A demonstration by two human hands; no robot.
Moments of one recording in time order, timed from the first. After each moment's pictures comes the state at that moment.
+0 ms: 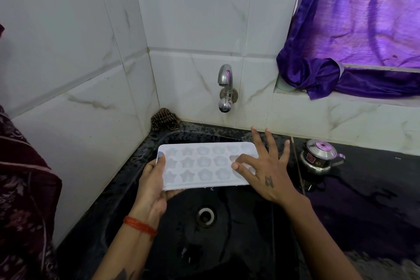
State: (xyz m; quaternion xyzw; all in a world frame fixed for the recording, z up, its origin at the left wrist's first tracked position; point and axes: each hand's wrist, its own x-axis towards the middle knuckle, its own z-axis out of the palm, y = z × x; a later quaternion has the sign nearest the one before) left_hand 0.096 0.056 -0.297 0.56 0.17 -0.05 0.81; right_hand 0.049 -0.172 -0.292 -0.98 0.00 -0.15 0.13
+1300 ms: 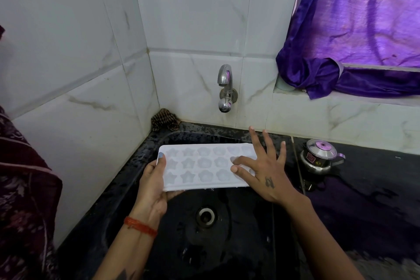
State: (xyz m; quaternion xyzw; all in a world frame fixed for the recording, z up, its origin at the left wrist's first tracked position) left_hand 0.094 0.055 -0.294 0.56 0.17 -0.06 0.81; right_hand 0.048 -0.172 -0.291 -0.98 -0.03 -0.13 0.16
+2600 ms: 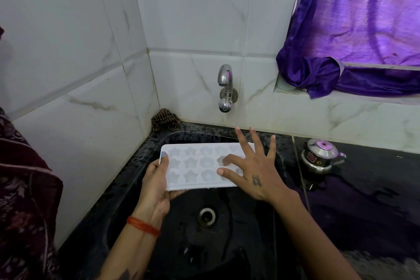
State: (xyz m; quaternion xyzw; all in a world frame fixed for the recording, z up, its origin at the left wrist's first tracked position) left_hand 0.095 0.051 -0.294 0.56 0.17 -0.06 0.81; right_hand 0.053 -0.152 -0.282 -0.99 -0.06 -0.12 0.08
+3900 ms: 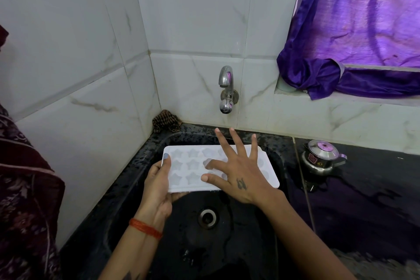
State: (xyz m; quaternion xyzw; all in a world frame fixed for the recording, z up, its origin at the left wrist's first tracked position) left_hand 0.089 0.048 -0.289 0.56 0.17 -0.06 0.81; right_hand 0.058 -0.122 -0.275 -0.98 -0.13 -0.11 0.12
